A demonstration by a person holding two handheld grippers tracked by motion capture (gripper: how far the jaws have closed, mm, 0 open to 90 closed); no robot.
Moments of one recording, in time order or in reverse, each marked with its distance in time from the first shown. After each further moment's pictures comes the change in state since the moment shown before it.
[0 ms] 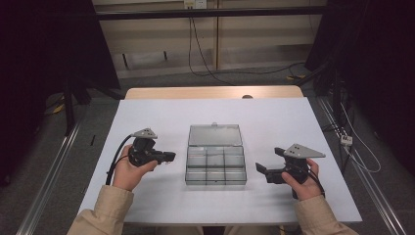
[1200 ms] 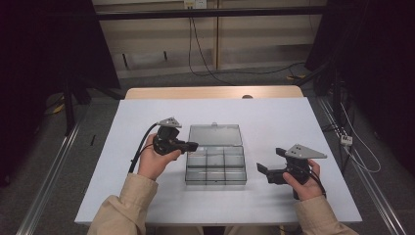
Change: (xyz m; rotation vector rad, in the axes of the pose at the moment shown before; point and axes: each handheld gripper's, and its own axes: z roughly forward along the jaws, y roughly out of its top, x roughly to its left) left arm -0.022 0.045 0.042 -0.037 -0.045 0.033; right arm -0.001 -0.001 -0.003 -0.003 -0.003 0.008
